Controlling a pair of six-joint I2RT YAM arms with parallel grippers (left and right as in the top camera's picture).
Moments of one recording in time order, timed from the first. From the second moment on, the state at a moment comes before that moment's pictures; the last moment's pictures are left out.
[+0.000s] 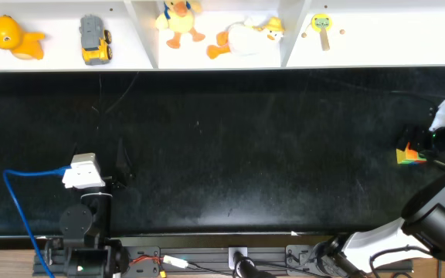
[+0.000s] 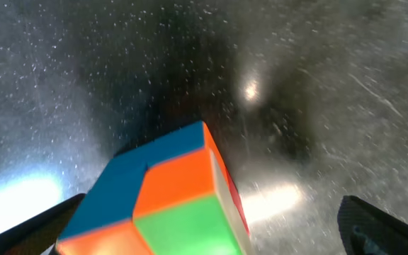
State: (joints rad) left arm 0.01 0.01 0.02 -0.08 -0.08 -0.08; right arm -0.71 1.86 1.29 -0.95 0.01 -0.28
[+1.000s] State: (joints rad) left arm 0.01 0.01 0.02 -0.08 -0.08 -0.08; right arm -0.63 1.89 1.24 -0.85 0.01 -0.29
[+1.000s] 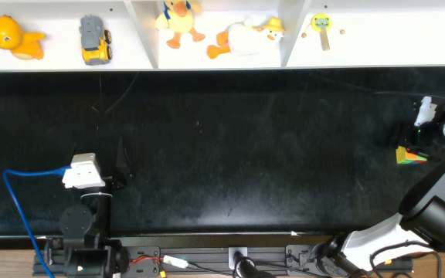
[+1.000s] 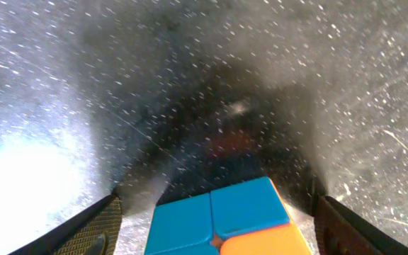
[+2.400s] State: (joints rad) left arm 0.01 0.01 0.02 -0.08 -0.08 -0.08; right arm -0.61 1.89 1.25 -0.89 0.00 -0.25
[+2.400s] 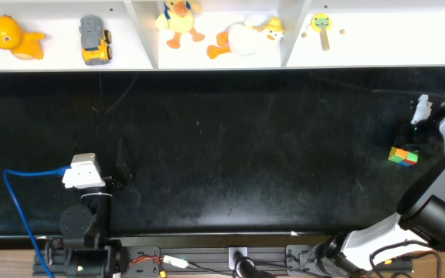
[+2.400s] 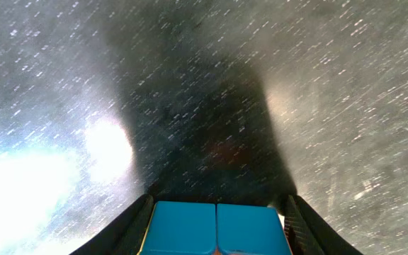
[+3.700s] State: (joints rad) left arm 0.01 0.01 0.02 -0.08 -0.08 -0.08; right arm -0.44 1.39 1.34 -0.85 -0.15 -0.21
